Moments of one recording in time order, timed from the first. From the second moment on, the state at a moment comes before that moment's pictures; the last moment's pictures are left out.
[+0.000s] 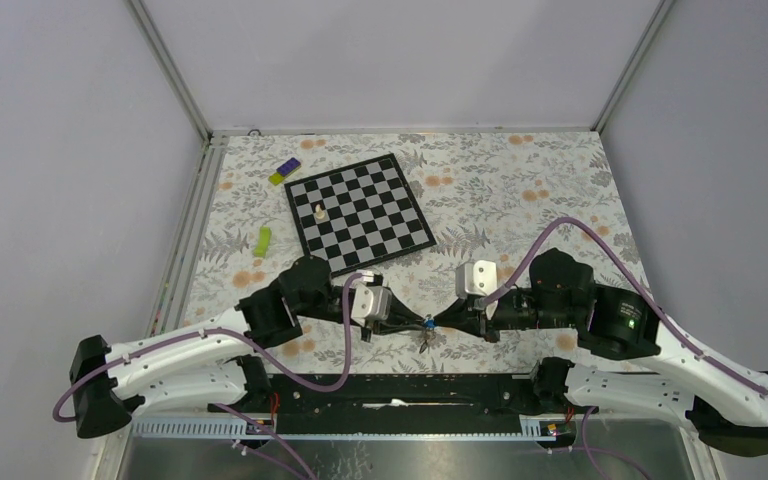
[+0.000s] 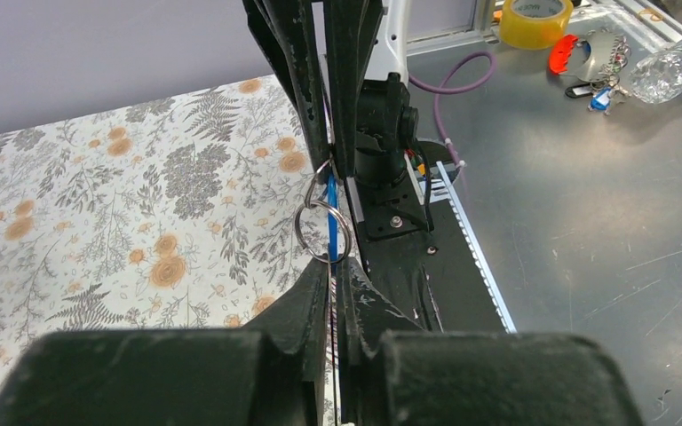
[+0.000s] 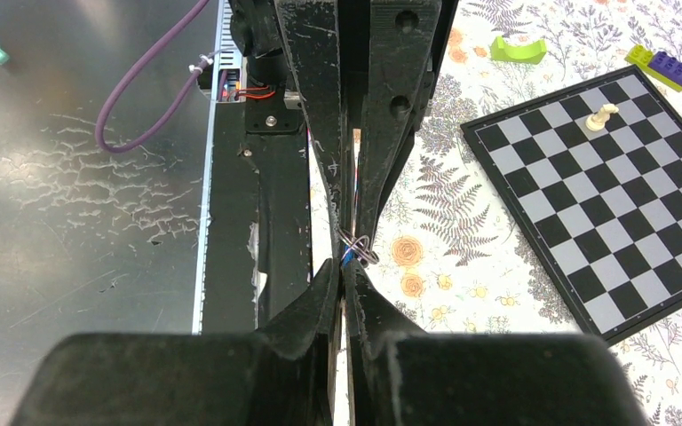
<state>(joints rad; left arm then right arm) -1.10 0.93 0.70 0.17 0.65 0.16 1.13 0.74 1.06 -0.66 -0.34 -0.20</state>
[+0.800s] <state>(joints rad) -1.10 0.92 0.81 -0.18 0.57 0.29 1.13 0.71 0.90 -0.48 -0.30 -0.15</state>
